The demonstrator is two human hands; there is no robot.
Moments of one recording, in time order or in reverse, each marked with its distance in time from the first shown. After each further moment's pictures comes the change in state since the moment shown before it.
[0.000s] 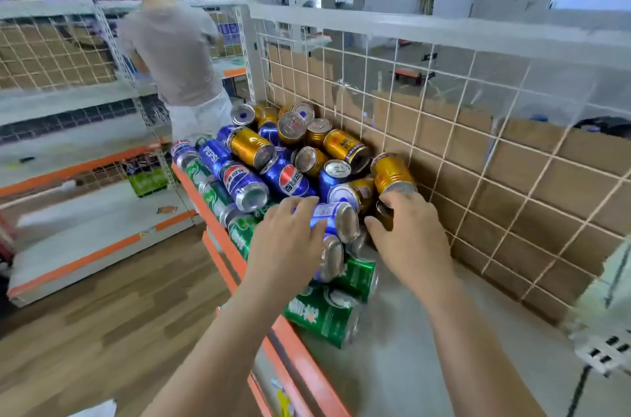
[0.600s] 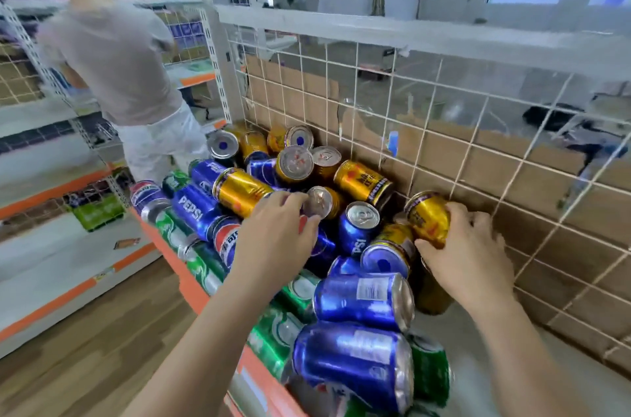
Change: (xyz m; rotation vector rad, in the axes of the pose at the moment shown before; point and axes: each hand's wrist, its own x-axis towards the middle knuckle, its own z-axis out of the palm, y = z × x) left_hand 0.148 -0.083 -0.004 0.013 -0.046 0.122; right_hand 0.091 -0.005 0.041 -0.224 0.005 0.428
